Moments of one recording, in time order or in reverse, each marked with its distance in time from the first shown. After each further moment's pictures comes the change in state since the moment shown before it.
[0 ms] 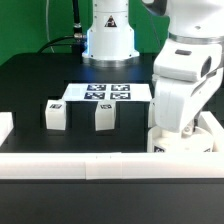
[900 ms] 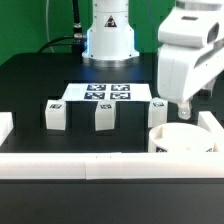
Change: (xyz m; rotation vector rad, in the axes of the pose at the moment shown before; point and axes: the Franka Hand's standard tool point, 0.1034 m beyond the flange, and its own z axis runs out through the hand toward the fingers) arm -0.004 0.004 -0.051 -0.017 -0.011 0.046
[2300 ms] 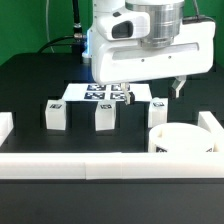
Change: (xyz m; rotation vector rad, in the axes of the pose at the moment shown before) arm -0.074 0.001 0.014 0.033 0.009 0.745
